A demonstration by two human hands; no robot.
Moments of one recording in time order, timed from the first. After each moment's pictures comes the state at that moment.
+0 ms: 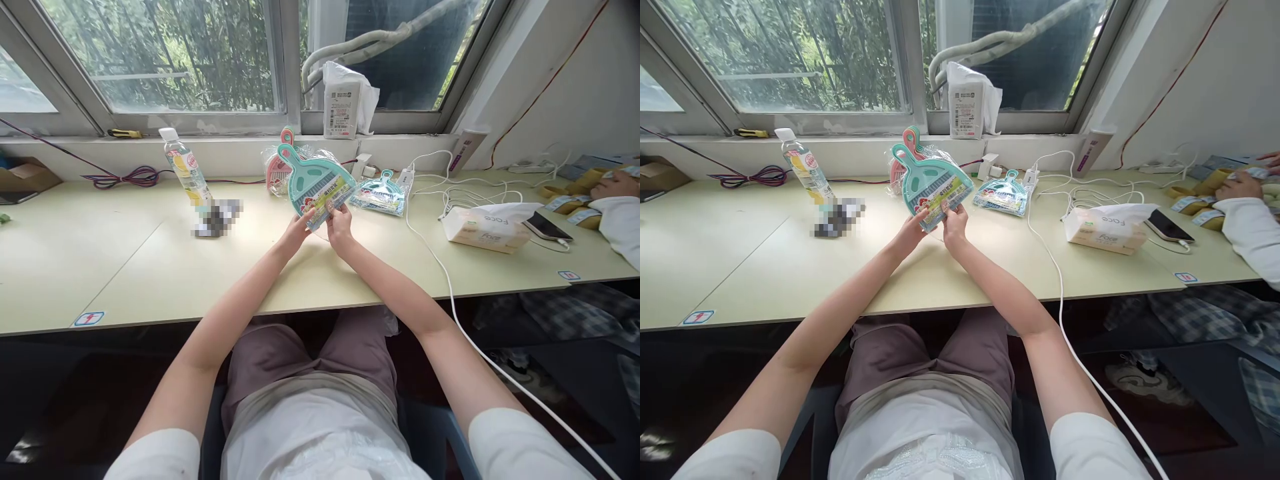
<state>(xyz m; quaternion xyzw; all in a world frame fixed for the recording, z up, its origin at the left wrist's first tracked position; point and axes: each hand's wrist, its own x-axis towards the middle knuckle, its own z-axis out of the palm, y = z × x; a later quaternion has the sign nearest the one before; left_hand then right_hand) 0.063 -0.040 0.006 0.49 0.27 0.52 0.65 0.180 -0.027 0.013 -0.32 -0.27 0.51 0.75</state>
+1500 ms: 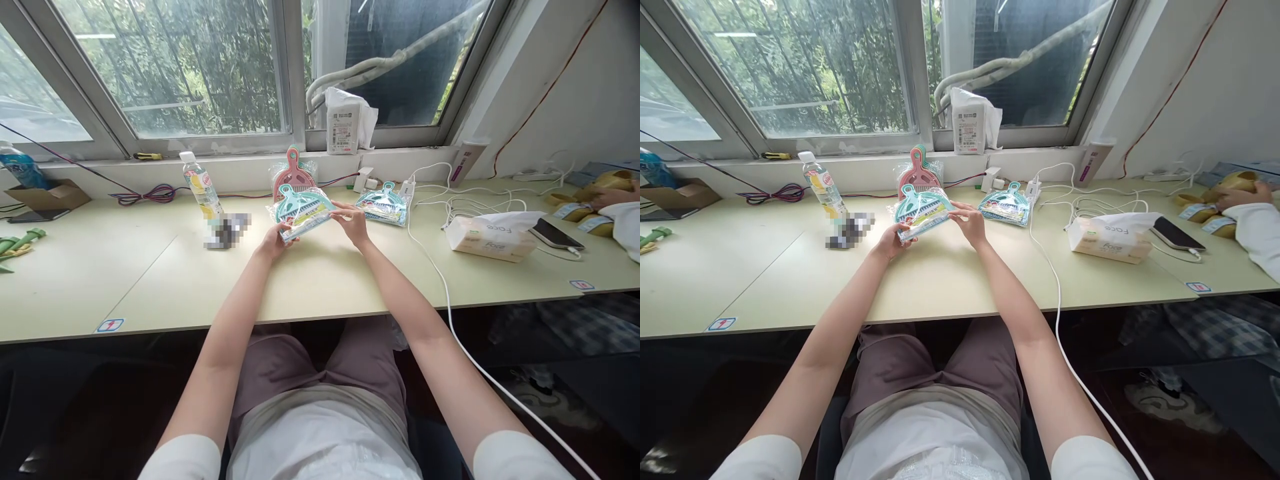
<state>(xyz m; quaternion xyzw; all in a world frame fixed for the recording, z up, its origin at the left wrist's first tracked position) -0.005 -0.001 0.006 0.38 0.38 0.49 0.69 0.248 0.007 0.002 -0.39 -0.65 0.22 0.62</state>
